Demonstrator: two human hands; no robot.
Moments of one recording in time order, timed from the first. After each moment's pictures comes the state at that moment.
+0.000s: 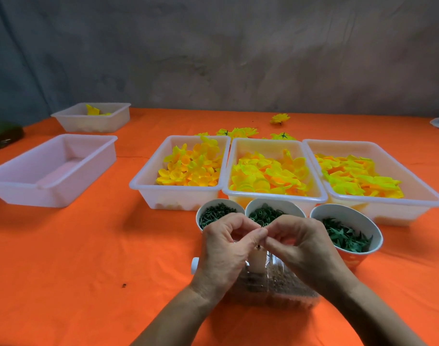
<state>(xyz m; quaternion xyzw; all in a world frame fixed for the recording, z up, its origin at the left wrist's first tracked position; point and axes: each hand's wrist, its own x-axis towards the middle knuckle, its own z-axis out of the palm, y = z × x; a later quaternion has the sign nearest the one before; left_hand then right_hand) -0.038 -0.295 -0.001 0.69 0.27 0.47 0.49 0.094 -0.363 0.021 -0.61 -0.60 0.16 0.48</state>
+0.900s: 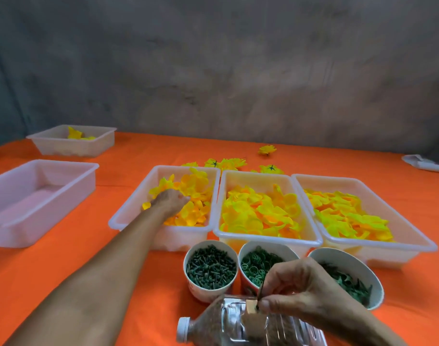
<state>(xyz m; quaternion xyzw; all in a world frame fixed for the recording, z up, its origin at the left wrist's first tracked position) -0.030 -0.037 0.012 0.80 0.56 0.12 0.20 0.116 -0.348 0.049 -0.57 -0.58 0.43 0.40</state>
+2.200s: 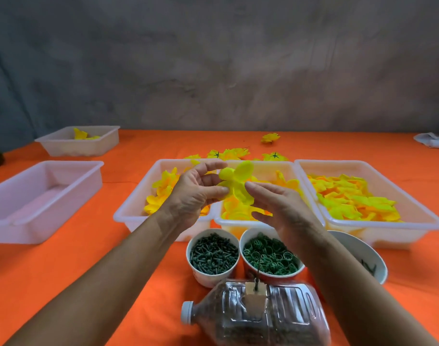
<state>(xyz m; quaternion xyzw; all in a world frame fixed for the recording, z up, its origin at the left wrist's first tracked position) -0.021 -0.166 0.072 0.60 0.18 0.39 0.67 0.114 -0.276 0.070 -0.56 -0.37 0.41 0.62</state>
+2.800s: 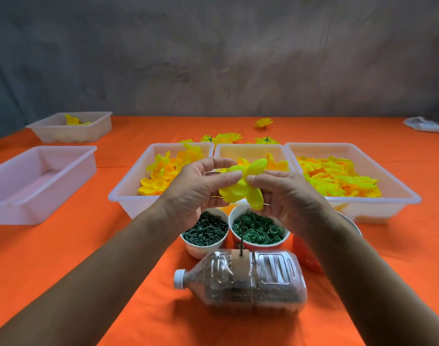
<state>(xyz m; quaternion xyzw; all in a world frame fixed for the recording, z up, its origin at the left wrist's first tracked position) -0.027 -0.234 0.085 0.62 0.23 0.32 0.68 0.115 -0.316 0.080 -0.51 -0.37 0.47 0.61</state>
